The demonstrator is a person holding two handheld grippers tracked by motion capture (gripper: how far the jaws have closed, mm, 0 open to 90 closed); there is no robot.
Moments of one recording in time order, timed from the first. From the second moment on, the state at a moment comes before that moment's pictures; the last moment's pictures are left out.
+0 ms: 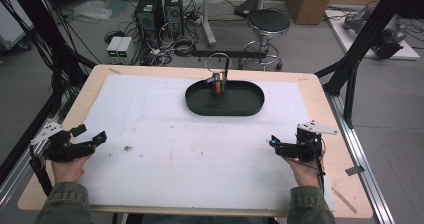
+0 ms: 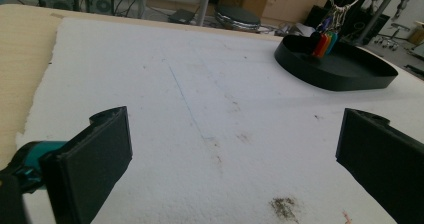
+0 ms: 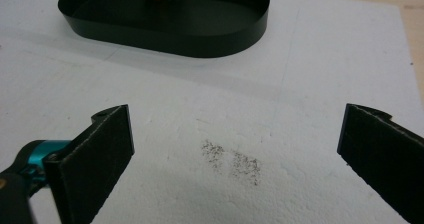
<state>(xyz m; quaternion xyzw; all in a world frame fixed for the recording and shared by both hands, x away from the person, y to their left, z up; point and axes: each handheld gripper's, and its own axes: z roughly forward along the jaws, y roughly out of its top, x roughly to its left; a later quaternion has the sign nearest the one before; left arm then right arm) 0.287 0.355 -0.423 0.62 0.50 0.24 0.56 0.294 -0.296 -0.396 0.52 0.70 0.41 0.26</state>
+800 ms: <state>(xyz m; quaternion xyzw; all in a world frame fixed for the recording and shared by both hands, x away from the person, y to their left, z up) 0.287 0.356 -0.423 0.62 0.49 0.24 0.56 0.275 -0.303 -0.402 0.50 0.67 0.47 0.29</state>
